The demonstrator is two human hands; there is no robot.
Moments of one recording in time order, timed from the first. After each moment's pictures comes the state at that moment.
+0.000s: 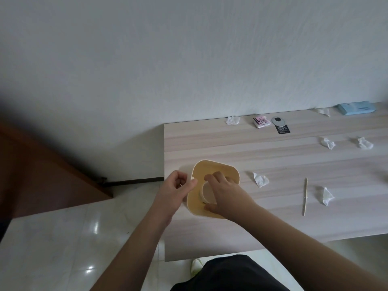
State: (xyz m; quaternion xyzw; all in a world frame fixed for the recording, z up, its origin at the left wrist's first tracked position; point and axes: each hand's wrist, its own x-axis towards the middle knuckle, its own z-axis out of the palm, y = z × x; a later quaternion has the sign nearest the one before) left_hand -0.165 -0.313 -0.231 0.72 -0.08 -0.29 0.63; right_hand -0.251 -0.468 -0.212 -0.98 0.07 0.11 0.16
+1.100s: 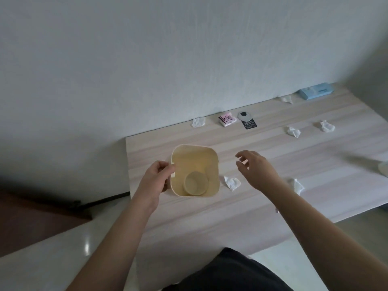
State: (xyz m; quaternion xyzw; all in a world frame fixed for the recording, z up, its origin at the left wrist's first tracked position) left_hand -0.110 -0.430 -0.238 0.73 -0.06 -0.33 0.59; right_hand -0.275 -0.670 -0.246 -0.90 0.32 -0.05 0.30
